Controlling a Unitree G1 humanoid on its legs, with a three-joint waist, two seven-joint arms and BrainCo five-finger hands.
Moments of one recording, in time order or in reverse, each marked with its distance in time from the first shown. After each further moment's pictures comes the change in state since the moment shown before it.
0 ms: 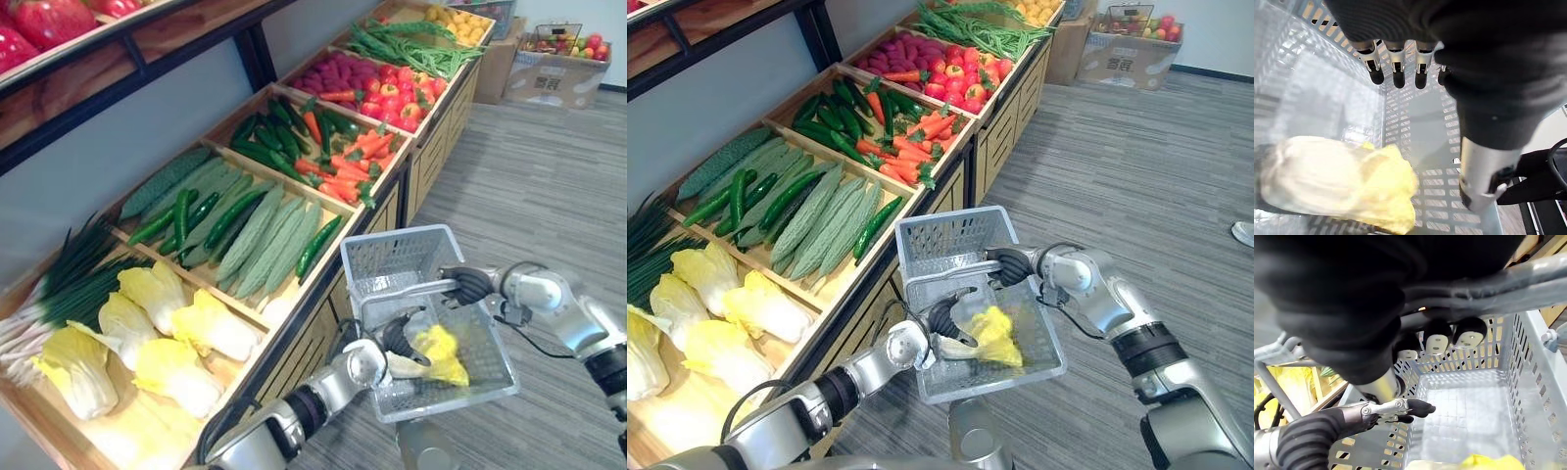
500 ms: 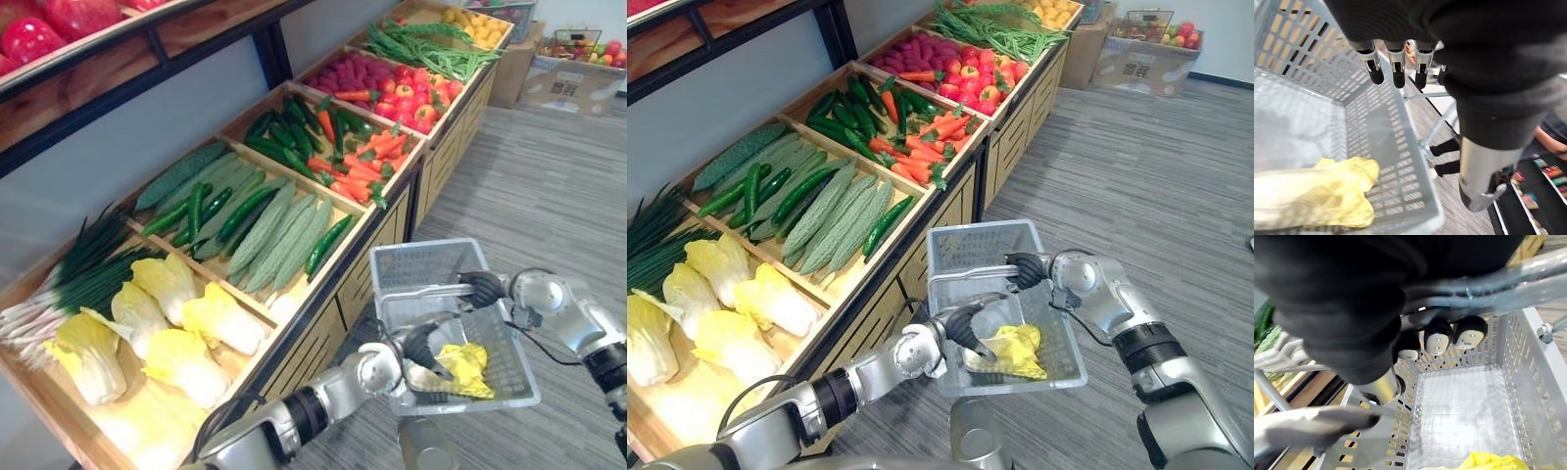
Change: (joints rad) left arm -0.003 0.081 -0.204 -0.326 0.006 -0.033 -0.058; right arm -0.014 0.016 -0.024 0.225 -0.043 0.133 -0.037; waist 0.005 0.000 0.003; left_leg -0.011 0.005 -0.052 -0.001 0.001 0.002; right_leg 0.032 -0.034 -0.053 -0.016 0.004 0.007
